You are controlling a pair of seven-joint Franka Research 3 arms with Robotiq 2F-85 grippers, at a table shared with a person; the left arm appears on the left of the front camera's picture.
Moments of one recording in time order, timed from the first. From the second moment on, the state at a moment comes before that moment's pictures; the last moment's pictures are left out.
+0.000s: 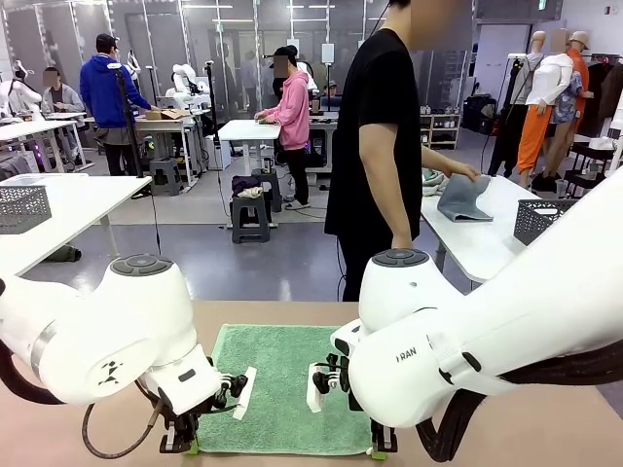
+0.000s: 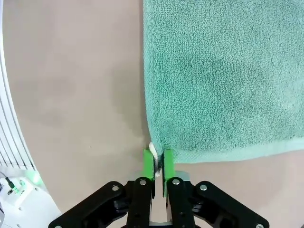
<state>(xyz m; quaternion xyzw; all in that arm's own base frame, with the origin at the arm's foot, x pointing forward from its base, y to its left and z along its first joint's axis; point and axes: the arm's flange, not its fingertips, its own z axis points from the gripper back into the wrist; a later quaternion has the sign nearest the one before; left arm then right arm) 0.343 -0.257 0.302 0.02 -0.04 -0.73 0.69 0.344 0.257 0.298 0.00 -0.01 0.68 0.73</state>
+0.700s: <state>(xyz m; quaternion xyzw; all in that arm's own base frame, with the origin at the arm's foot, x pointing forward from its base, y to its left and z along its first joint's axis) 0.344 -0.256 0.307 0.03 -0.04 -0.73 0.69 0.346 0.257 0.301 0.00 -0.01 0.68 0.74</state>
